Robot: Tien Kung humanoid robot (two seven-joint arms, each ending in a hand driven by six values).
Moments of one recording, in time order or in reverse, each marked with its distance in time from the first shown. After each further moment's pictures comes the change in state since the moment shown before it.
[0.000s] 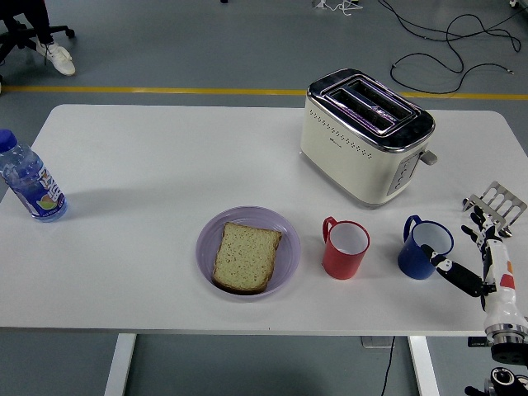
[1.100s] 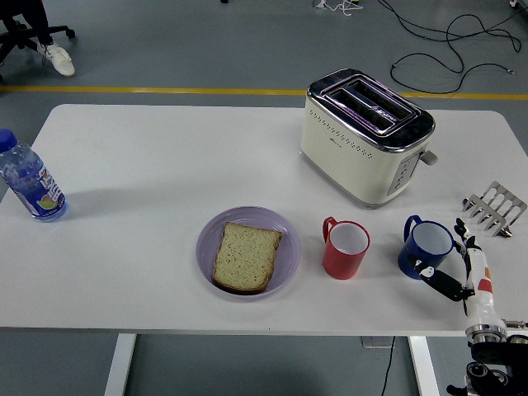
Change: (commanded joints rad) left arm 0.012 -0.005 0.021 0.000 -0.008 -0.008 -0.001; right arm 0.096 0.040 -0.069 -0.181 0.039 -0.041 0.015
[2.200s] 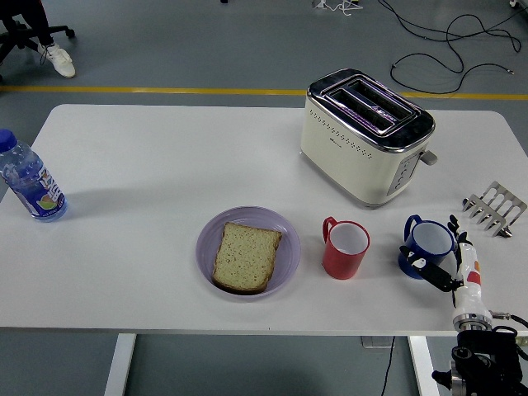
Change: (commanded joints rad) left arm -0.014 0.000 0.006 0.000 -0.017 0.001 -0.002; right arm 0.095 0.034 -0.054 -0.121 0.101 -0.034 0.027
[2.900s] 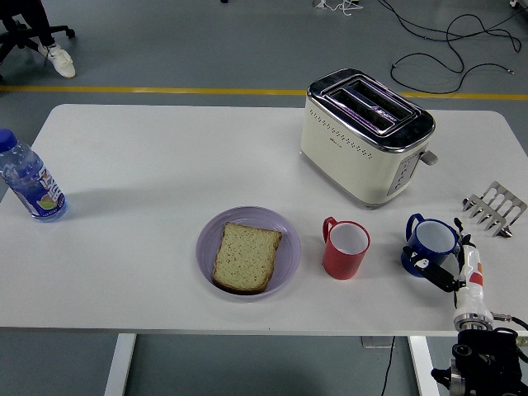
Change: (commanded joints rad) left arm -0.007 -0.001 0.004 0.000 -0.014 0.000 0.001; right arm 0.012 0.002 -0.010 -0.025 0.053 -0.008 0.002
